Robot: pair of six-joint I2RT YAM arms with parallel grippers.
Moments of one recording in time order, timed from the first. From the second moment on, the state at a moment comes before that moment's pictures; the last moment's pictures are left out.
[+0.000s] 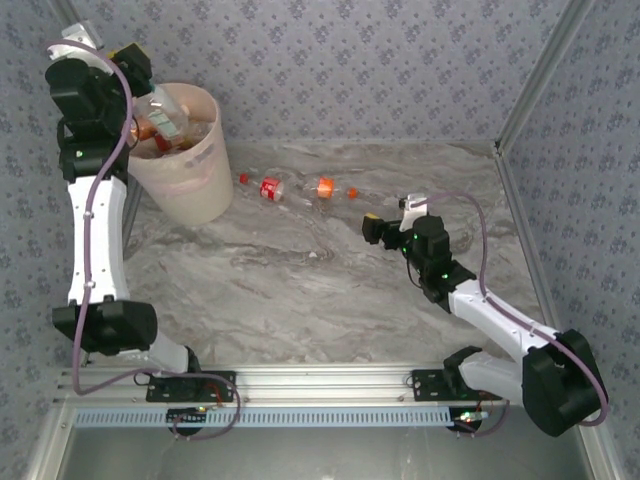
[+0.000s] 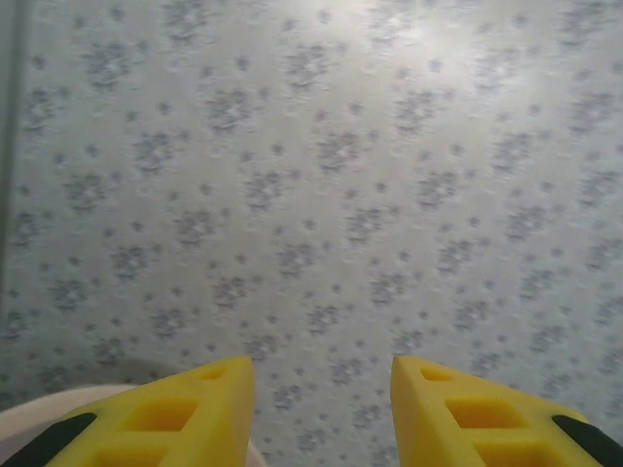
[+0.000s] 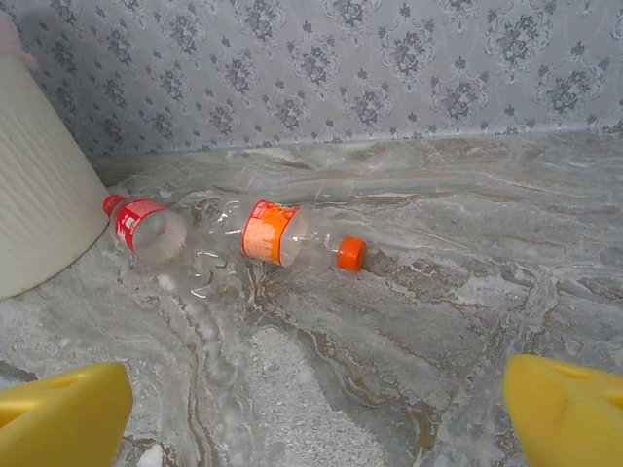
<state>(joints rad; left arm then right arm) 0.12 1.55 1.89 -0.26 0.11 -0.42 0.46 1.11 0.57 0.26 0.10 0.26</state>
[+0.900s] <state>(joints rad) 0.26 1.67 1.87 -0.59 -0.05 -0.58 0.46 1.18 0.57 0.23 0.10 0.27</state>
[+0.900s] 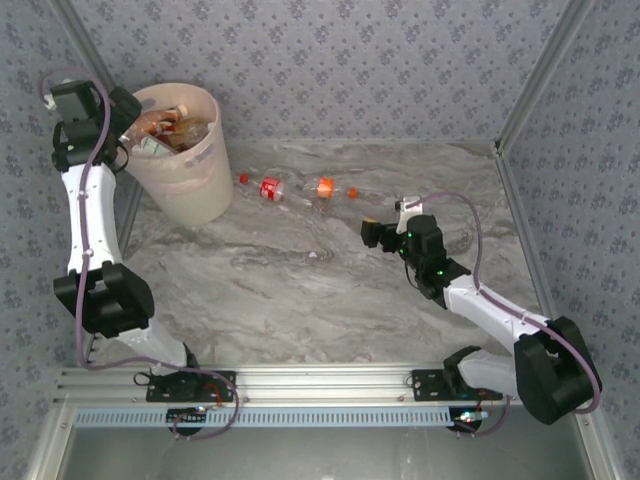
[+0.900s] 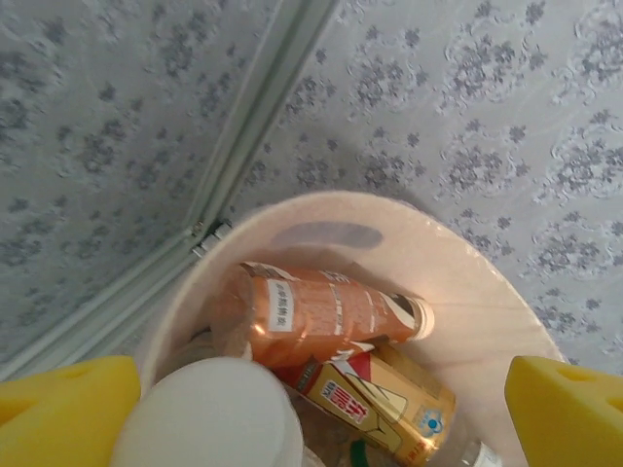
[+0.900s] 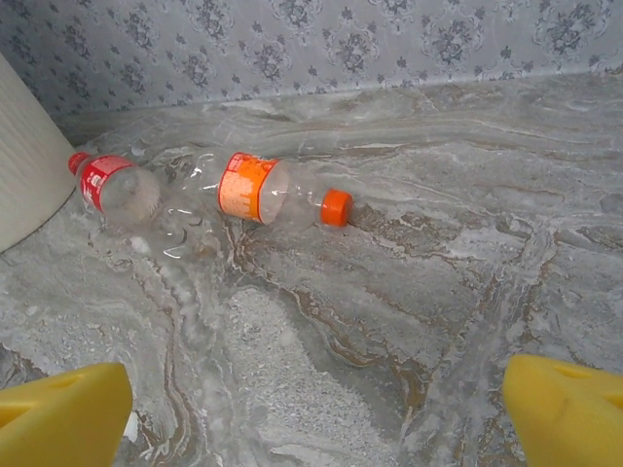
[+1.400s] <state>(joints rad) 0.22 1.71 1.96 -0.62 0.06 -0.57 0.46 1.21 0.59 0.19 0.10 0.29</state>
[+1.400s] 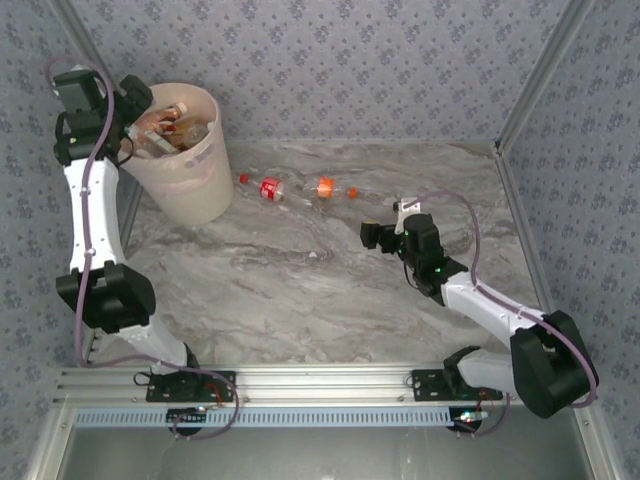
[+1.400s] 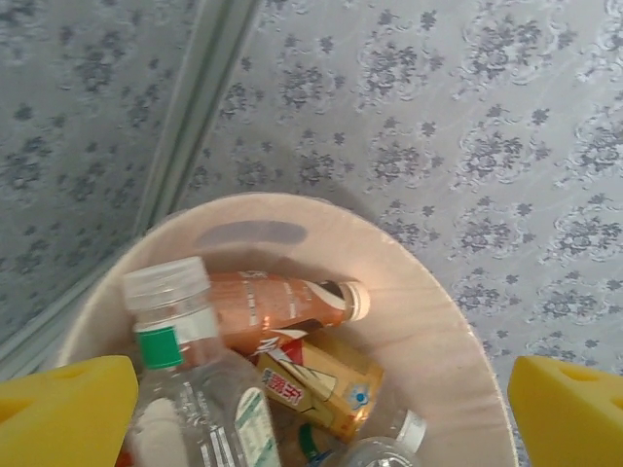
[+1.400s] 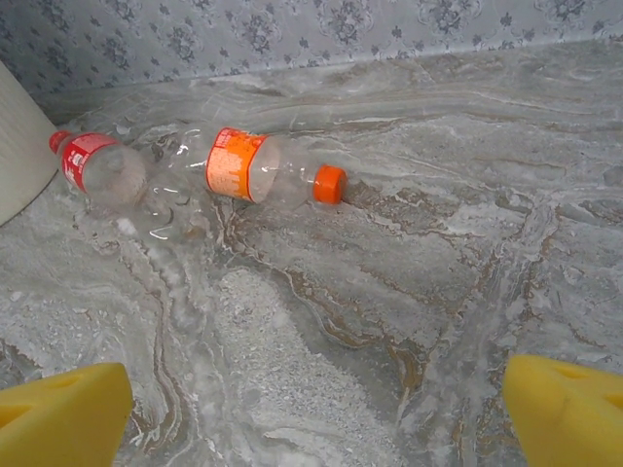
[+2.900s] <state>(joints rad) -0.46 2.04 1.82 -0.67 -0.31 -0.97 0.40 1.27 0.73 -0.04 0.05 0.29</state>
